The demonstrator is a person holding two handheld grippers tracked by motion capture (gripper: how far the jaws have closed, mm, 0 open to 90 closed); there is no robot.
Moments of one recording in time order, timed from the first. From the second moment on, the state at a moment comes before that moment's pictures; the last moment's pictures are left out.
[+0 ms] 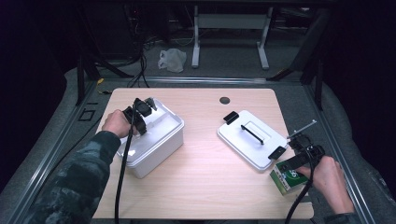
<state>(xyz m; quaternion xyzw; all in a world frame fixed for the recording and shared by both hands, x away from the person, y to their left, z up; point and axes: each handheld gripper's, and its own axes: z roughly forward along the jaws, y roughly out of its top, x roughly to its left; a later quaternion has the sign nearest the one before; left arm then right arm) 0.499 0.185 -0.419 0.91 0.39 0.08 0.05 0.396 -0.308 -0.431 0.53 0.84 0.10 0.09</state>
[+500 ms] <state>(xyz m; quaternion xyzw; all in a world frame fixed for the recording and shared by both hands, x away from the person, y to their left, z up) 0.463 0.133 -0.418 0.96 0.25 0.08 0.07 0.395 -0.312 -0.432 0.54 0.83 0.09 0.08</state>
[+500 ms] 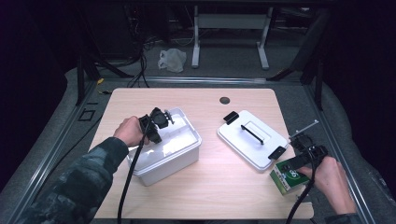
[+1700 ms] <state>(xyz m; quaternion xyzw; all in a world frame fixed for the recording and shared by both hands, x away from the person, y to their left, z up) 0.394 0.000 -0.420 0.99 0.00 0.06 0.12 0.398 -0.308 -0.440 0.53 0.84 0.08 0.08</state>
